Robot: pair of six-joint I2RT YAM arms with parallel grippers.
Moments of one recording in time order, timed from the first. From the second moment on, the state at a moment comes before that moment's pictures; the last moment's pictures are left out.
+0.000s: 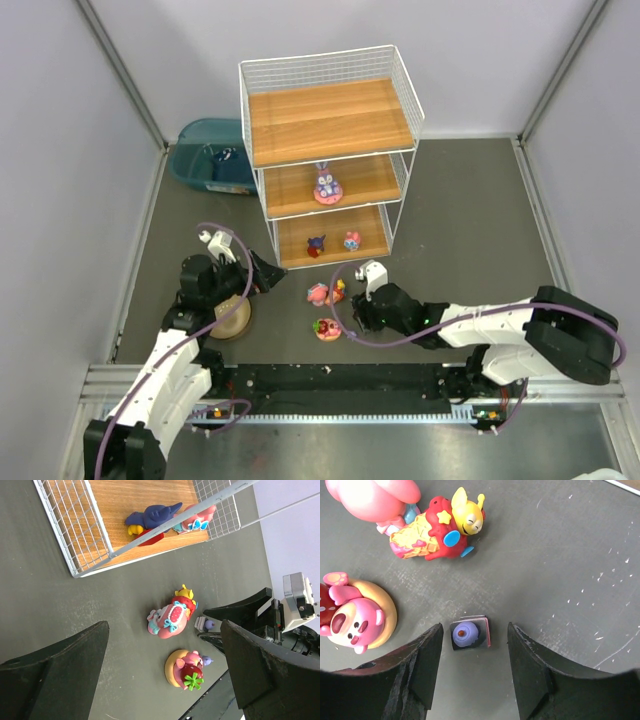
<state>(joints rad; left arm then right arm) -0.15 0.68 0.29 0.00 0.54 -0.65 1.09 1.30 0.38 0.25 0.27 0.36</state>
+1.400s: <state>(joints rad) -0.15 0.62 0.25 0.02 0.54 -0.67 1.16 1.18 0.55 -0.13 0.38 0.42</state>
